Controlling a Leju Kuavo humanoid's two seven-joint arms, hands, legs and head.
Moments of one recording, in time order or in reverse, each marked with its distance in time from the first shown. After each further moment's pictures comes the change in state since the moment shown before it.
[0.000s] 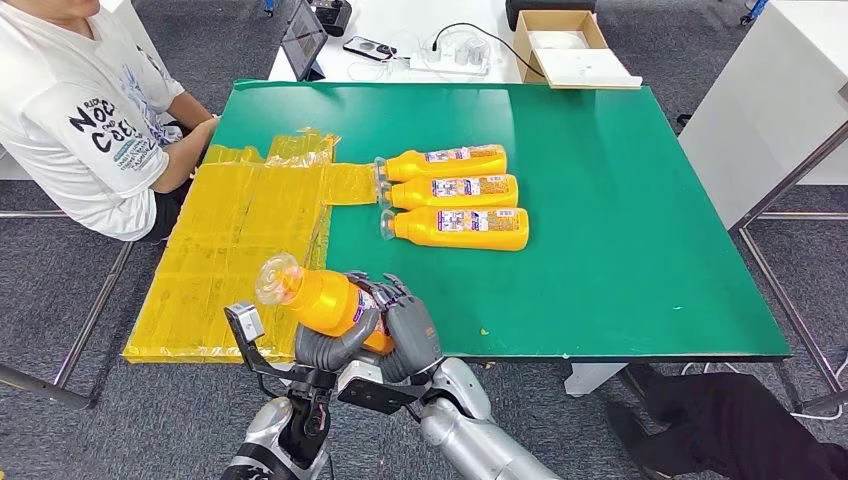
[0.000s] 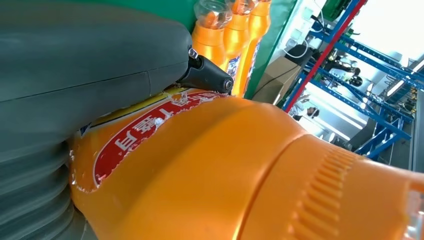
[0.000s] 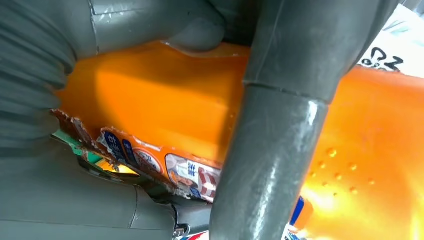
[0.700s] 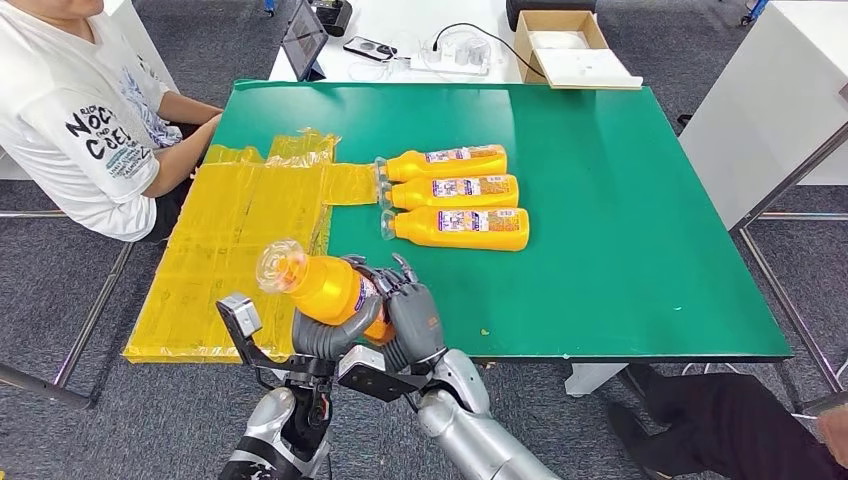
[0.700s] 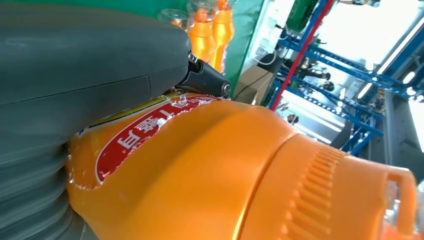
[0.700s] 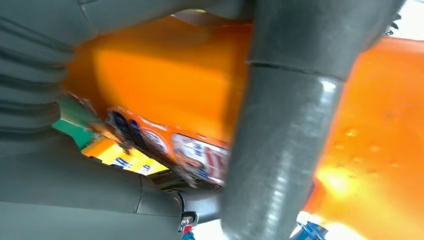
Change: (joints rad) left arm -0.007 -0.006 -0.009 -0.081 -0.062 0.112 -0.045; right arm 0.010 0.019 -0.082 -0.080 -0.006 -0.028 0.001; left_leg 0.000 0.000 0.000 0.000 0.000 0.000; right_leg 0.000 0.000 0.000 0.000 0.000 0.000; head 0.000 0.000
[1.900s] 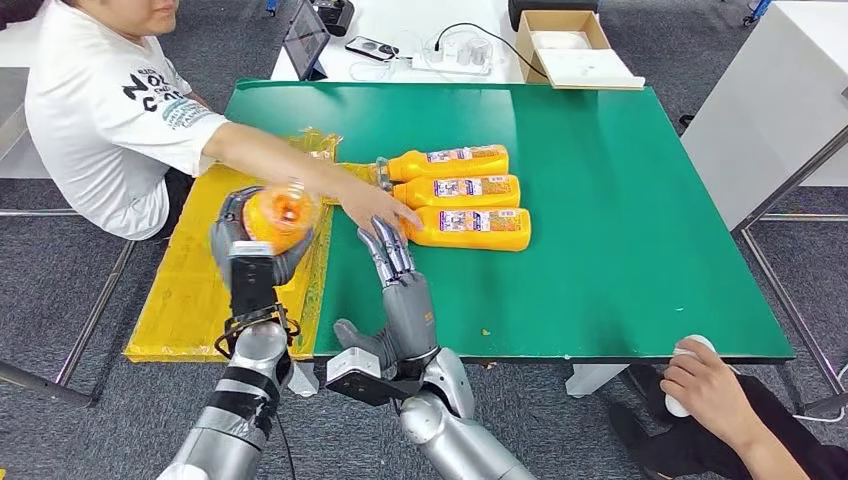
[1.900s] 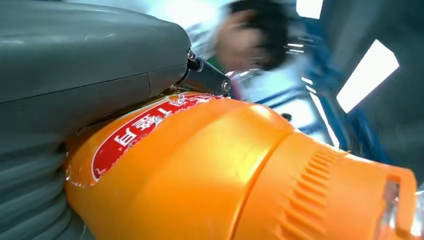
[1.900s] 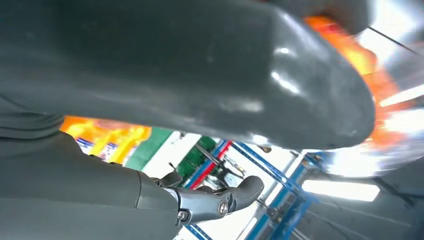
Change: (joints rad) left arm -0.268 0.024 0.222 0.158 -0.858 0.768 -0.093; right arm 0.060 0.023 0.042 -0.232 -0.037 -0.107 -0.023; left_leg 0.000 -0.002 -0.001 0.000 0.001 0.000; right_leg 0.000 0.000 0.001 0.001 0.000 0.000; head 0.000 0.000
